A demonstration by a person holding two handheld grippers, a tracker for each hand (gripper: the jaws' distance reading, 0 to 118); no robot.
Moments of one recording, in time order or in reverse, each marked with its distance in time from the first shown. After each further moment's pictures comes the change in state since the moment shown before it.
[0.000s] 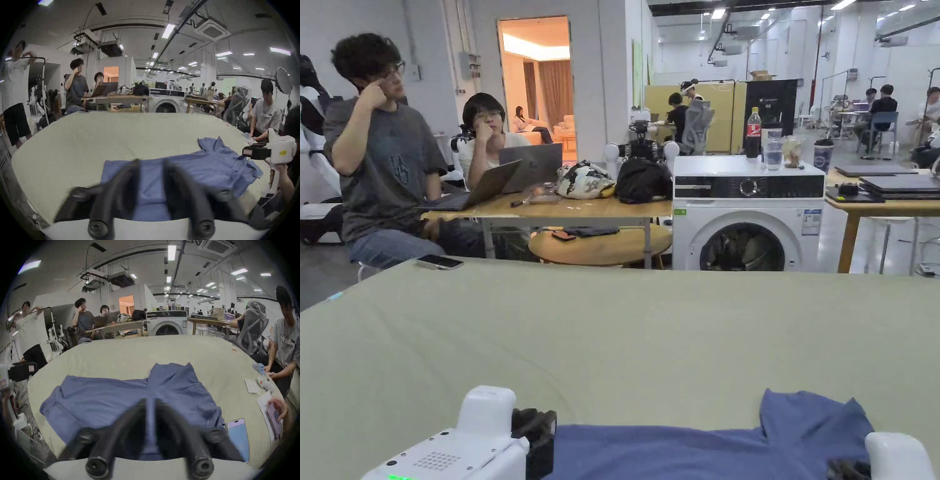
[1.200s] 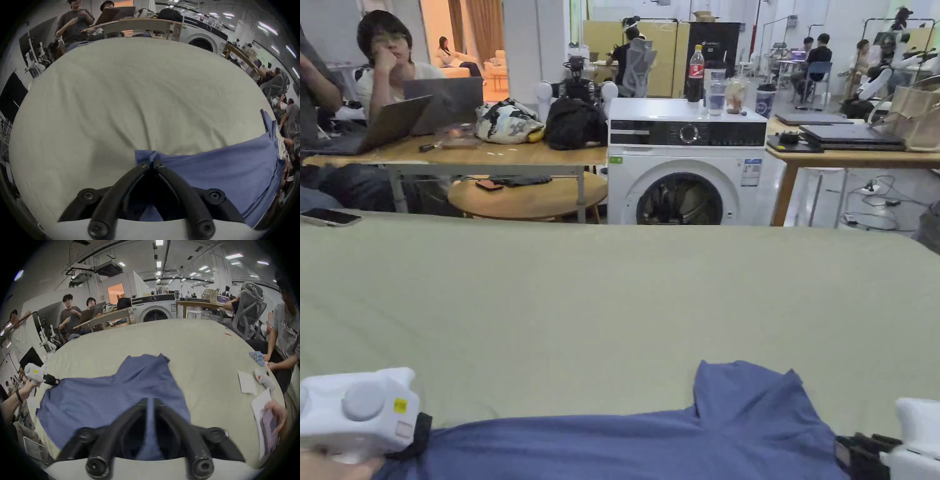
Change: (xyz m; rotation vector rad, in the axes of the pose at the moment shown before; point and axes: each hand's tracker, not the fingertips) left arm -0.119 -0.005 -0.233 -0.669 0.160 0.140; right arm 0.111 0.049 -0.053 -0.157 -0.018 -0.086
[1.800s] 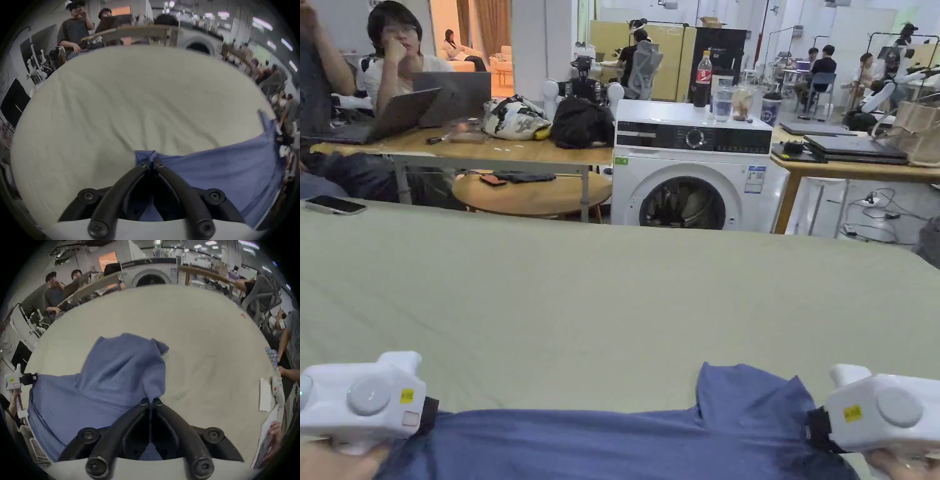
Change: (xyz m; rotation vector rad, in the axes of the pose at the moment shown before) left arm 0.004 -0.017 0.039 0.152 -0.044 0.004; right arm 0.017 0.039 -0.100 -0.274 -0.051 0.020
